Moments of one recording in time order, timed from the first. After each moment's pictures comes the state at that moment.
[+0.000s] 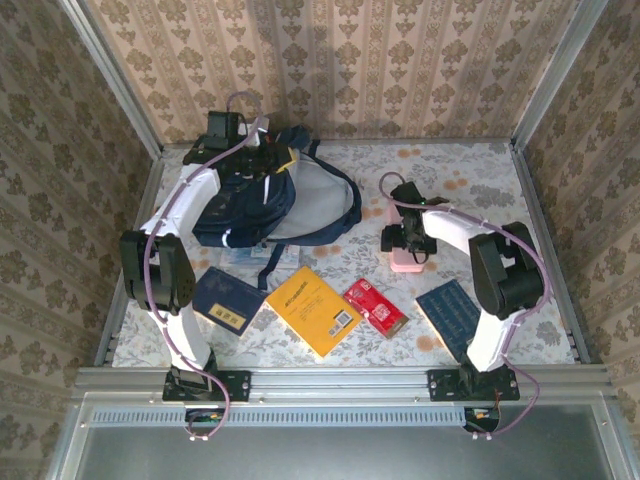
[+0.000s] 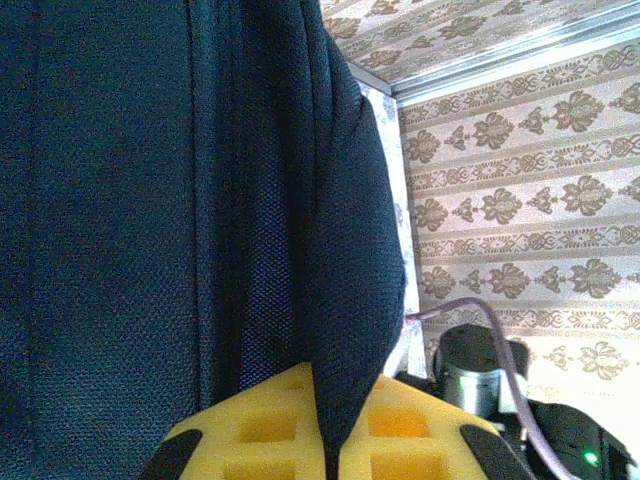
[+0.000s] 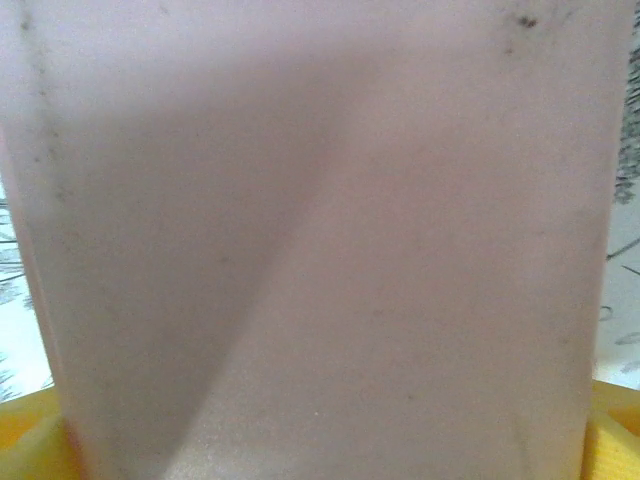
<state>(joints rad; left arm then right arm) -0.24 1.84 1.67 -0.50 0.79 -0.67 0.30 1.80 1.16 -0.66 0.10 0.40</state>
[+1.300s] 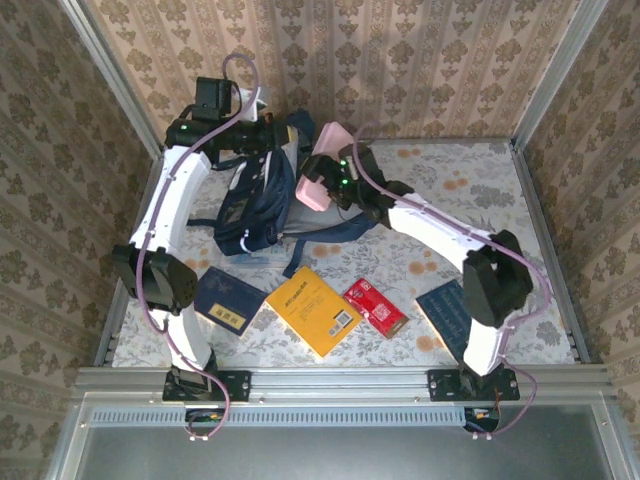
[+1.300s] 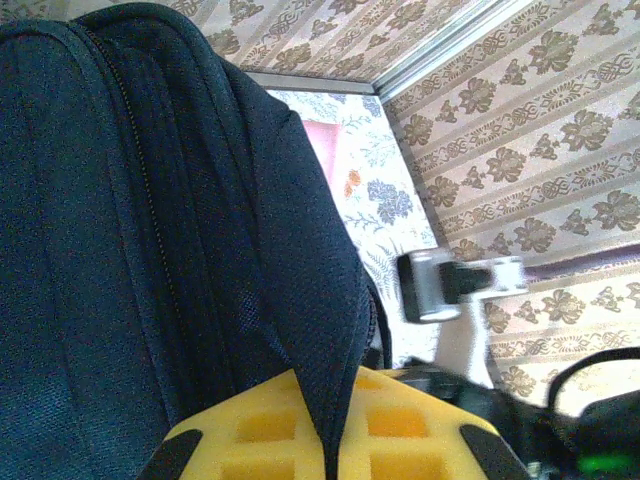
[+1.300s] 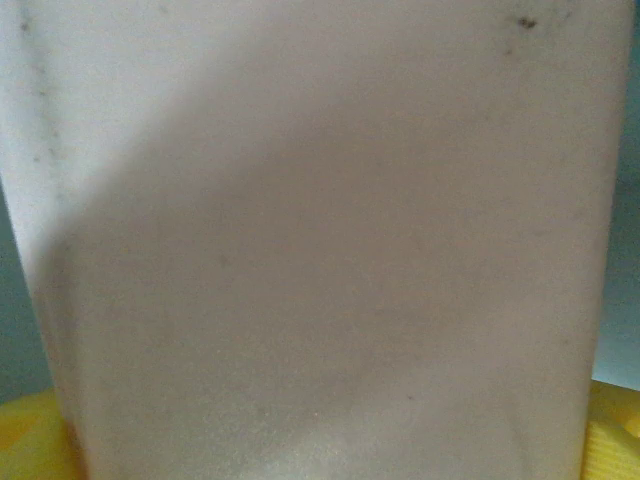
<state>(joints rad) -0.28 1.84 2.04 -0.85 0.72 -0.40 0.59 1.85 1.52 -0.17 -0.04 1.12</state>
